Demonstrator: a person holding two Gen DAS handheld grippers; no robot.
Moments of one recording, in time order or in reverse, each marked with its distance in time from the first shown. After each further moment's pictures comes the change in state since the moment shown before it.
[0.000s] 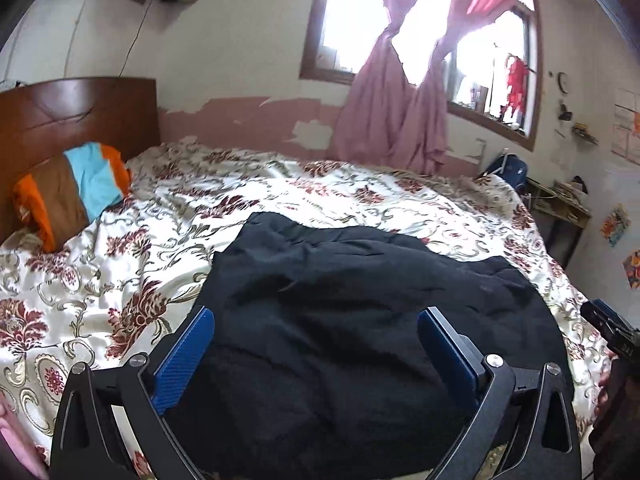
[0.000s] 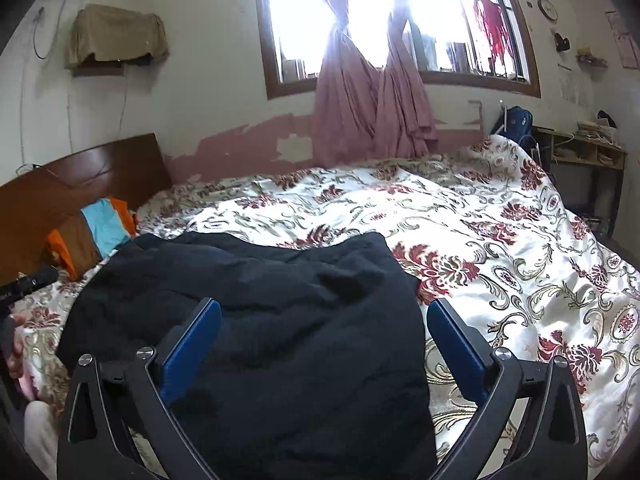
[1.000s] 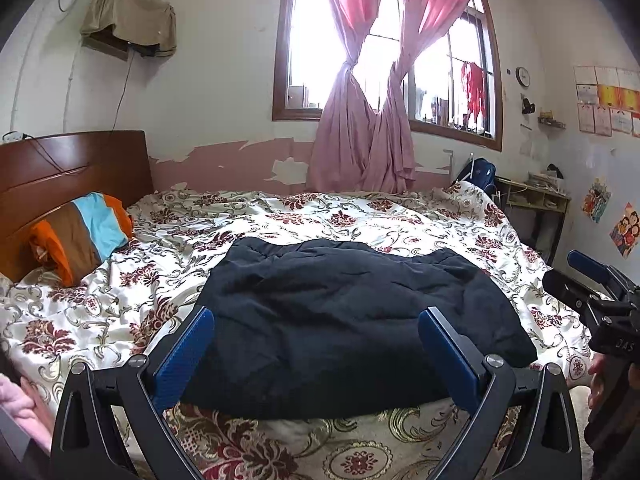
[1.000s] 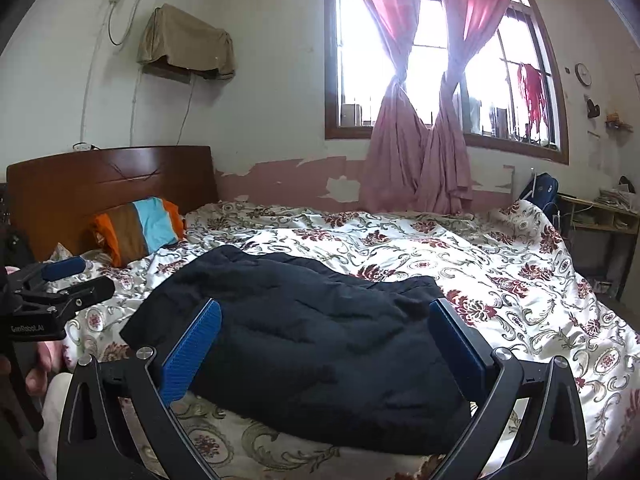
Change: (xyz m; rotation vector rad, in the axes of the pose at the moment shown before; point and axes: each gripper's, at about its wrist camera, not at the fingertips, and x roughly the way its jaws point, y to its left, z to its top) left arm -0.115 -0.047 -0.040 0.105 -0.126 -0.008; right arm -0.115 0.088 -0.013 -0.156 -0.141 0.079
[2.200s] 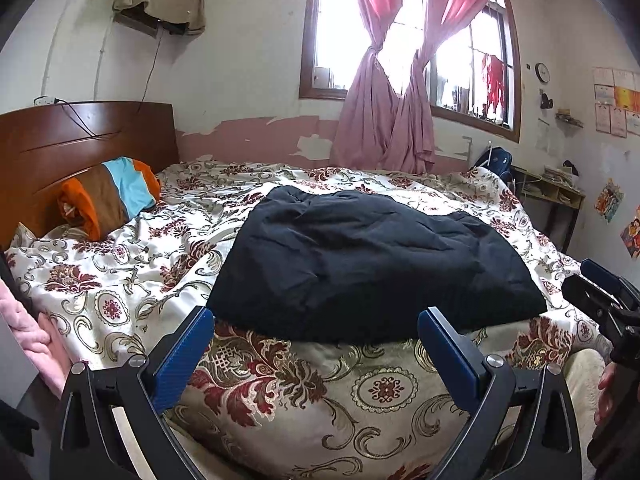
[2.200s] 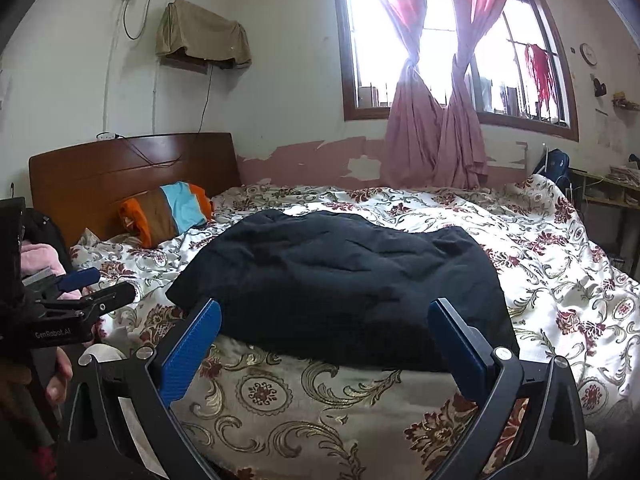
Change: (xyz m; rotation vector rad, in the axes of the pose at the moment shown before) left arm -0.042 0.026 -0.075 -0.044 0.059 0.065; right arm -0.041 0.037 -0.067 0.027 0.053 0.054
